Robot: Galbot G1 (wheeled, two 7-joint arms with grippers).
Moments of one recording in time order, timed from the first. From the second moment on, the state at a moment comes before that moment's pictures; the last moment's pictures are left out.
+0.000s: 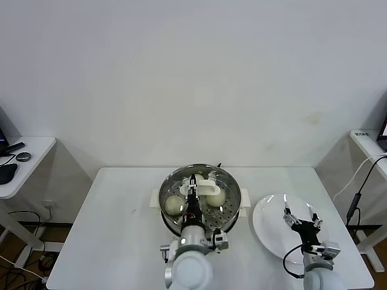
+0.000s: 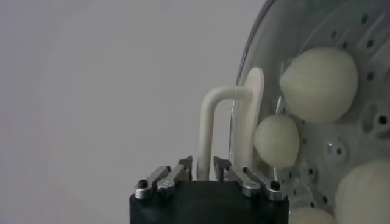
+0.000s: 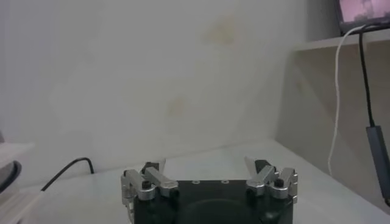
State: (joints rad) left arm 1.15 -1.55 0.10 -1.94 1.61 0.63 0.33; right arm -1.36 1.48 0.84 1.78 0.29 -0.10 -0.11
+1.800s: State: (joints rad) left arm 1.80 -1.50 -0.58 -2.14 0.15 0.13 -0.06; right arm -1.62 1.42 0.72 1.93 0.18 -0.10 -0.15
